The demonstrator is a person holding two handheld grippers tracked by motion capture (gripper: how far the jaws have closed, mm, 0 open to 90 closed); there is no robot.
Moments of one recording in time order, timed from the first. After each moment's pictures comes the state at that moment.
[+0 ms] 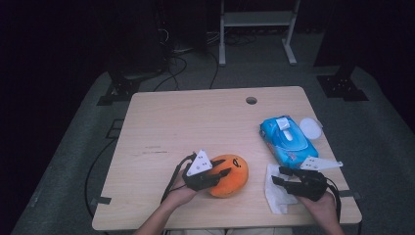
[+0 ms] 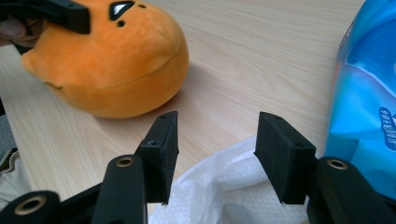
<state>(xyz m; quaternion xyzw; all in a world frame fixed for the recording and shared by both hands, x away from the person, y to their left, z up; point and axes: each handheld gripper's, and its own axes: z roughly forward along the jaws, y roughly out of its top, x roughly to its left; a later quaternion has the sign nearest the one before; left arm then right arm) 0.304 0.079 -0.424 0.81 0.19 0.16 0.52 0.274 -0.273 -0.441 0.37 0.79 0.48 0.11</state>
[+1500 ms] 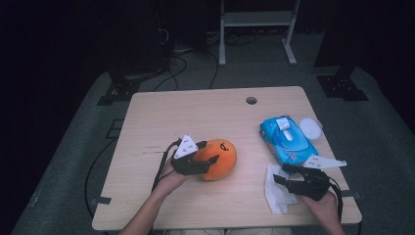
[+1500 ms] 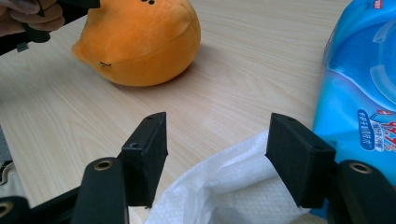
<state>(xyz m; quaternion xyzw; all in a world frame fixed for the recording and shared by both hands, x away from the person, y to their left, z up) 0.333 0.112 -0.412 0.79 0.25 0.19 0.52 0.275 -0.278 -0.437 0.39 0.77 0.49 0.12</state>
